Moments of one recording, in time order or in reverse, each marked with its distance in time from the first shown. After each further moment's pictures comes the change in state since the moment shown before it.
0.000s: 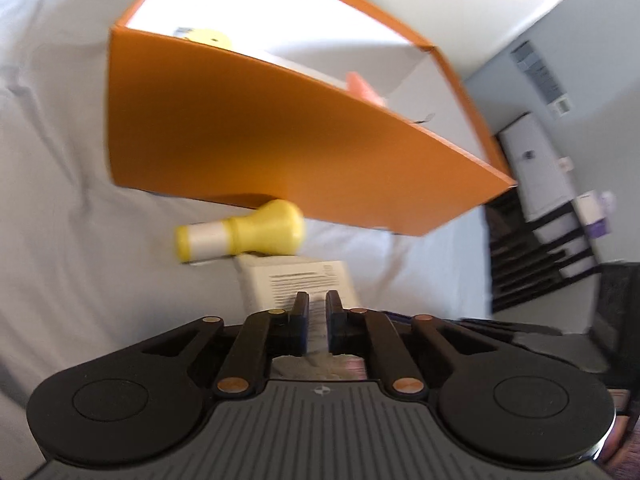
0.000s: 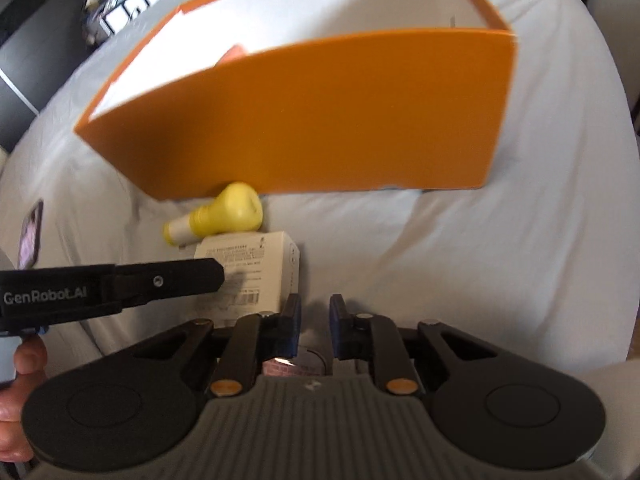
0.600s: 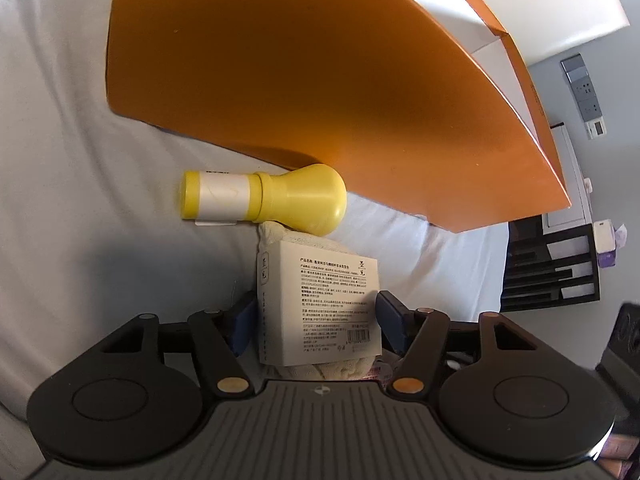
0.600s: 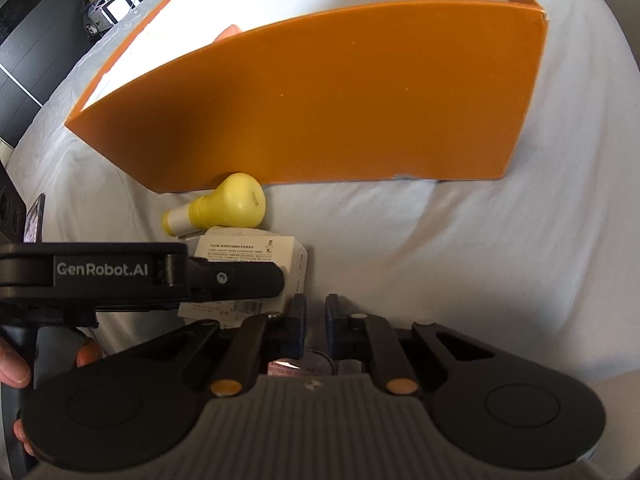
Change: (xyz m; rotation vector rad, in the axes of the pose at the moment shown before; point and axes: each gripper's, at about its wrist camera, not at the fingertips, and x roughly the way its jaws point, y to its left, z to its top) left arm 0.041 0.028 0.001 -0.177 0.145 -0.060; right arm 0.020 -0.004 0.007 0.025 0.050 0.045
